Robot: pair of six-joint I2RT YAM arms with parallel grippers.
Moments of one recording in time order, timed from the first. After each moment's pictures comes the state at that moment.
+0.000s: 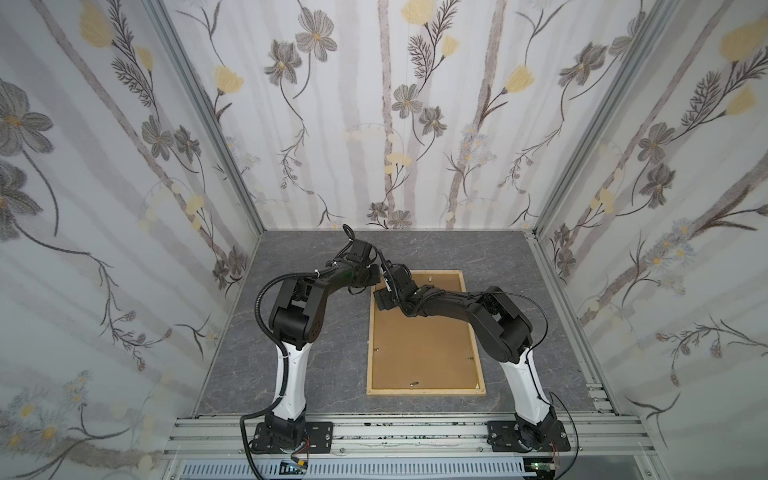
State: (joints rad) left arm -0.36 2.16 1.48 -0.30 0.14 -0.45; right arm 0.78 2.22 1.49 -0.04 0.20 0.23
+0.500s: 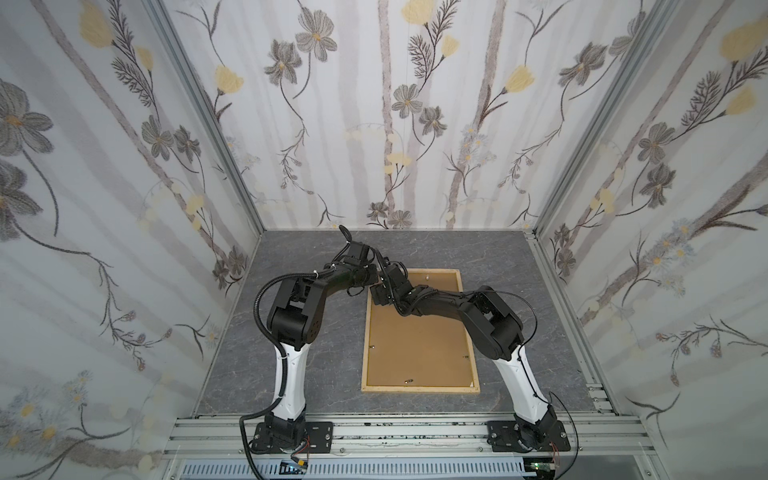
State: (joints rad) left arm -0.36 2.14 1.43 -0.23 0.12 -0.45; right arm 0.78 2.25 1.51 -0.01 0.22 0.24
